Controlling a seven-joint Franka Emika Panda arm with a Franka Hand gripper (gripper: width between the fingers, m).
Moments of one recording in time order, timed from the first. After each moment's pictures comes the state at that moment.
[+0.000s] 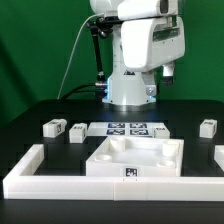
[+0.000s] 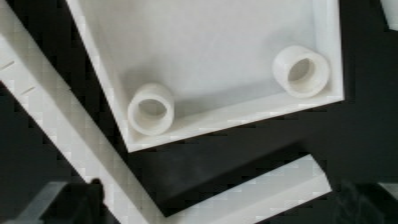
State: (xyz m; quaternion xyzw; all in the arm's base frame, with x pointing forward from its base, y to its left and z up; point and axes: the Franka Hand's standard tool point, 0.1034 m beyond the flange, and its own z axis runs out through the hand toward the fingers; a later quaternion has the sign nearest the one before) arm 0.550 0.027 0.149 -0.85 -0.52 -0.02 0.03
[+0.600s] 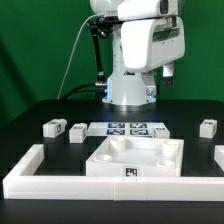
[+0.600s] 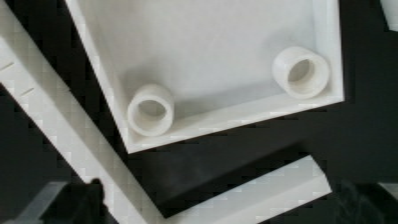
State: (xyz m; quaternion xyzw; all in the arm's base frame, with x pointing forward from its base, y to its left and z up) arm 0.550 0.027 0.148 -0.85 -0.52 -0.02 0.03
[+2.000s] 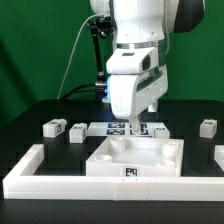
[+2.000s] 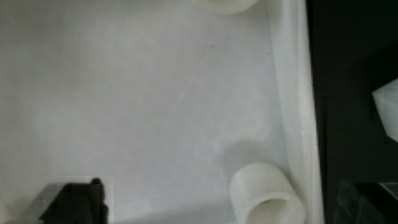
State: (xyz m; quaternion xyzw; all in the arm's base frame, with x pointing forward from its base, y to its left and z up) arm 0.494 0.007 0.064 -0.85 -0.53 0.00 0.04
